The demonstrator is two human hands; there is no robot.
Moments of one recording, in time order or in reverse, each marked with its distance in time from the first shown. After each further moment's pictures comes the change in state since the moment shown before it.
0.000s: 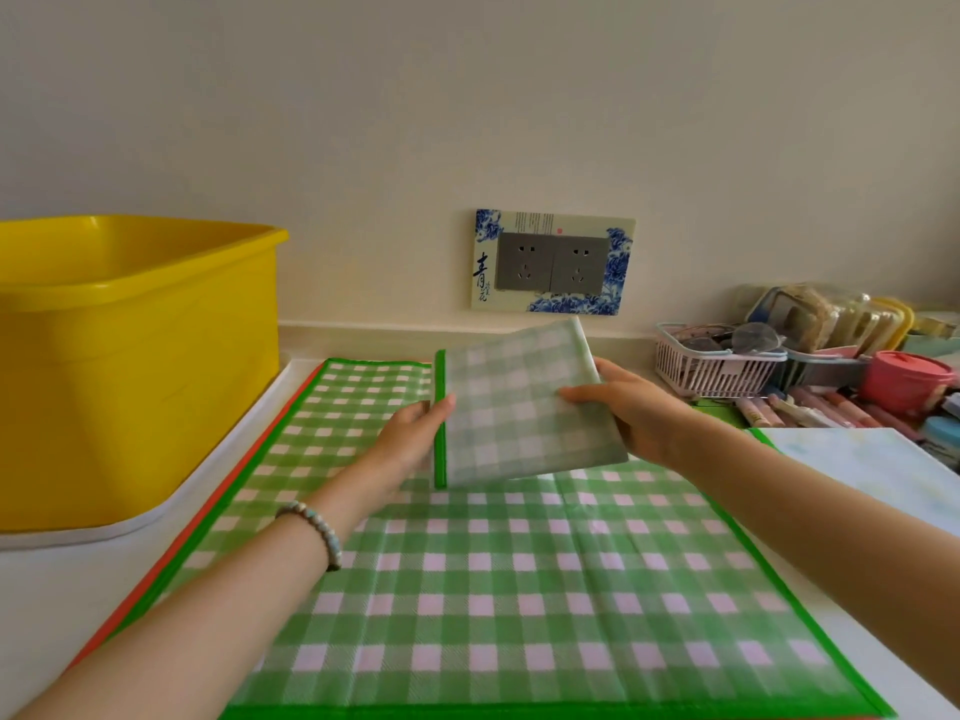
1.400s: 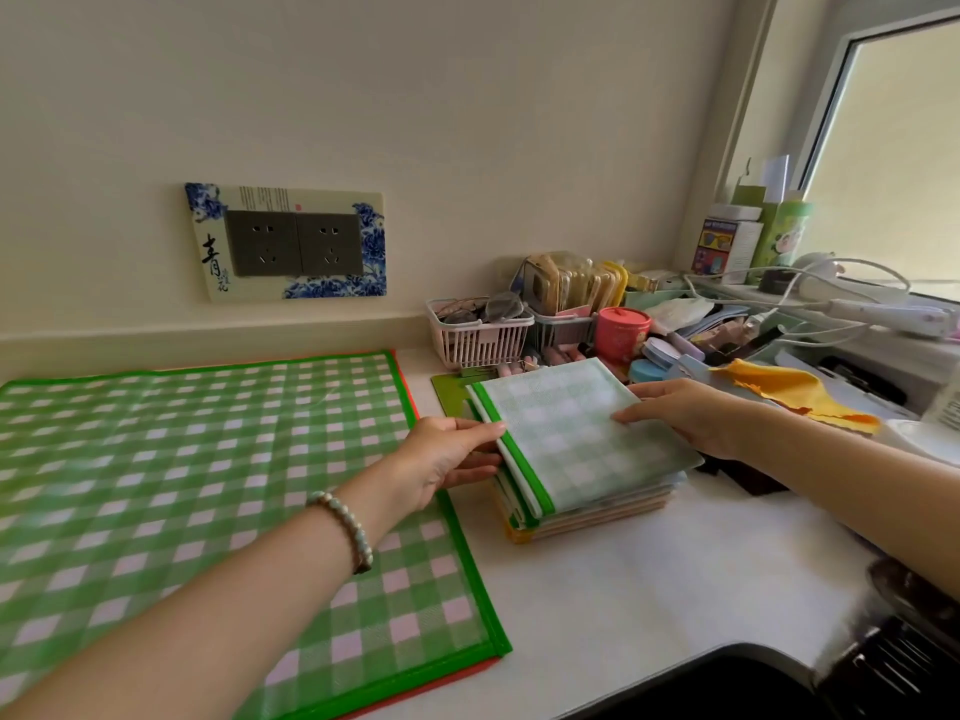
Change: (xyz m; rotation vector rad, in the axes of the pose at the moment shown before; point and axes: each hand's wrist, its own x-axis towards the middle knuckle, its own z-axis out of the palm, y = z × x) left_hand -0.026 0.076 0.290 -0.317 -0.371 -0.189; right_hand -0.129 0.023 -0.294 -0.364 0.431 0.341
